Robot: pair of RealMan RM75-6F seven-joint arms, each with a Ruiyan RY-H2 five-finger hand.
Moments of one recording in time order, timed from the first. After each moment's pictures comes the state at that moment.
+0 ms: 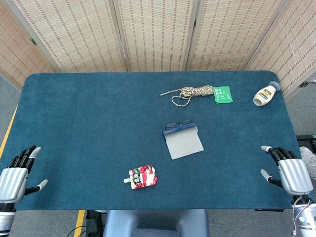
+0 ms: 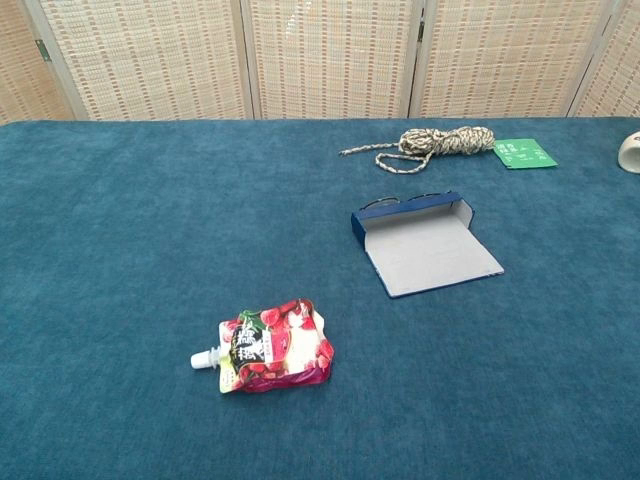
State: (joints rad) left arm -0.10 -1.14 -0.03 -1.62 1.52 1.49 0.14; right arm 0.08 -1.13 0.05 -1.58 -1.55 1.49 -0.03
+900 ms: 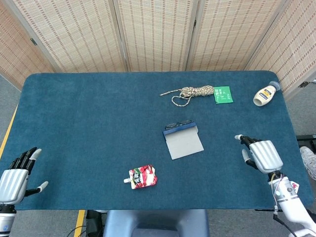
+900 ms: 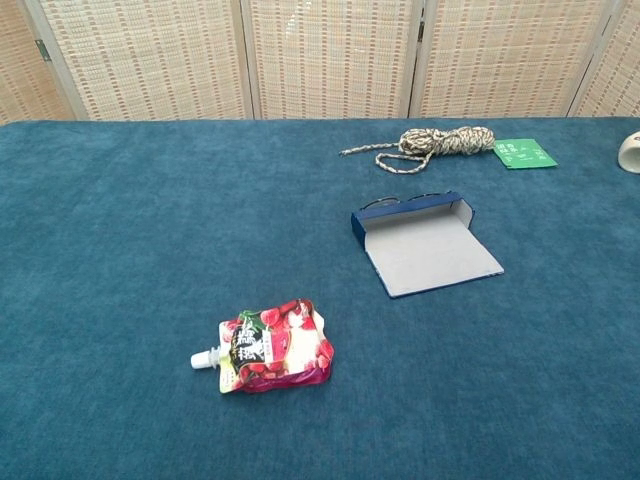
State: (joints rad) left arm -0.10 -1.14 -0.02 -1.62 1.52 1.48 0.12; right arm 0.30 -1.17 0.12 -1.54 -1.50 1.19 -0.06
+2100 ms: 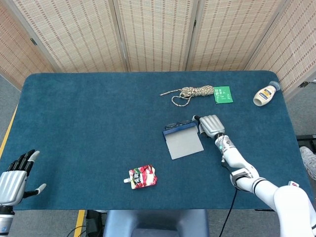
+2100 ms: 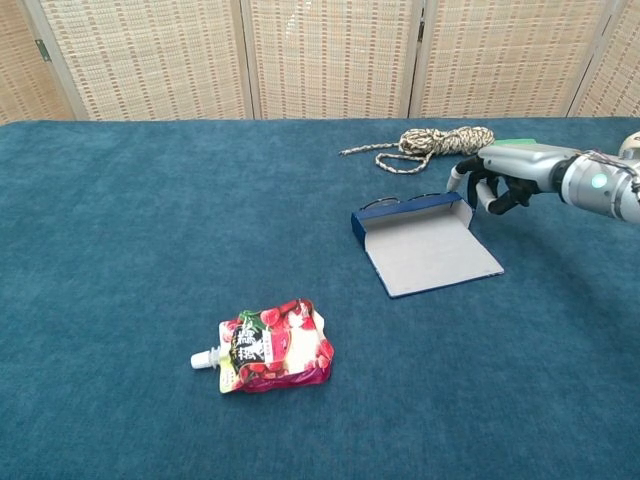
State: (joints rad) left arm -0.09 -1.12 -0.01 -1.64 1.49 1.45 0.14; right arm 0.83 -1.72 0.19 -0.77 -1.34 0.64 0.16
